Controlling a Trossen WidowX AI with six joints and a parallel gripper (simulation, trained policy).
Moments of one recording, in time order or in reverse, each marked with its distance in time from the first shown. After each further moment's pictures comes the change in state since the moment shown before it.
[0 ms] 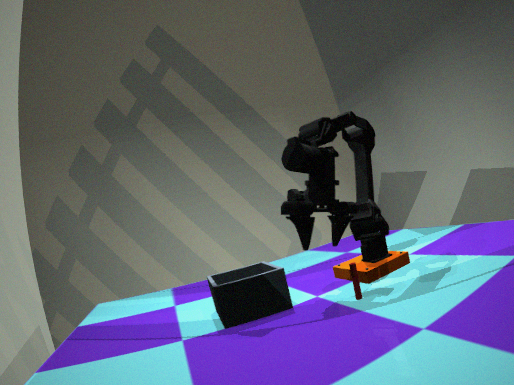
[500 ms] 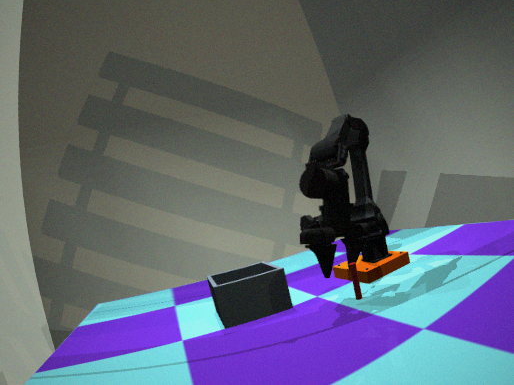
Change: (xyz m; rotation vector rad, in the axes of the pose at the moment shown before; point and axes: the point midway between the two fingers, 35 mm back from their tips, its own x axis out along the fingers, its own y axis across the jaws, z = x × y) arm 0.051 -0.011 -0.045 -0.113 0.085 -0.022
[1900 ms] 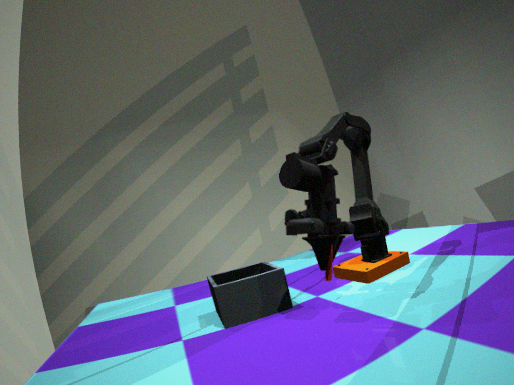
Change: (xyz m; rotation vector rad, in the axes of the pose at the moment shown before) arm -0.013 0.033 0.014 -0.121 0.041 0.091
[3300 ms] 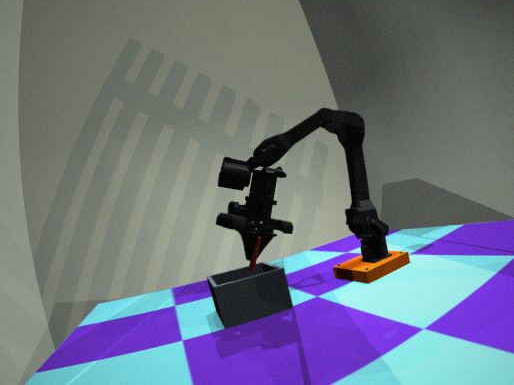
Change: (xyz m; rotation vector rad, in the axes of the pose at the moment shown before) arm -0.024 0.026 0.173 0.153 -0.257 0.020
